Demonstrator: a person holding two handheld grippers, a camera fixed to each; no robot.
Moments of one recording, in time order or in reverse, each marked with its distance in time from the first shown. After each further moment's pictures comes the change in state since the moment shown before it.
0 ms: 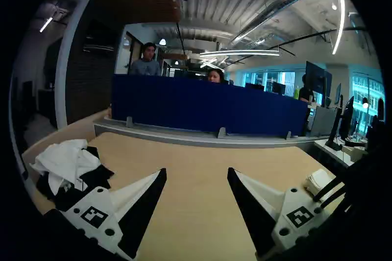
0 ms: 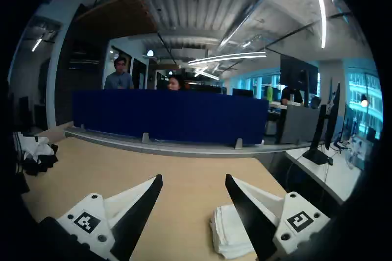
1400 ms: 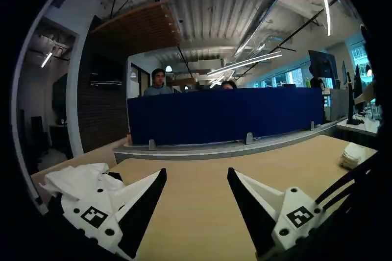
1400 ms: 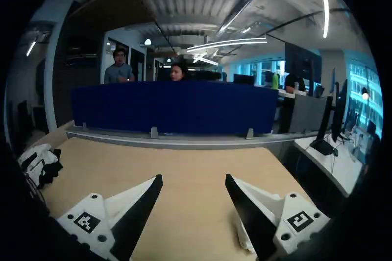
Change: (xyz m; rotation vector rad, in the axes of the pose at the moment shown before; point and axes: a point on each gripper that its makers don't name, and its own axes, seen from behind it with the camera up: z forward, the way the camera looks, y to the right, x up) left arm -0.034 -0.067 0.034 0.116 0.165 0.182; right arm 0.017 -0.071 0.036 0.005 -0.099 0.035
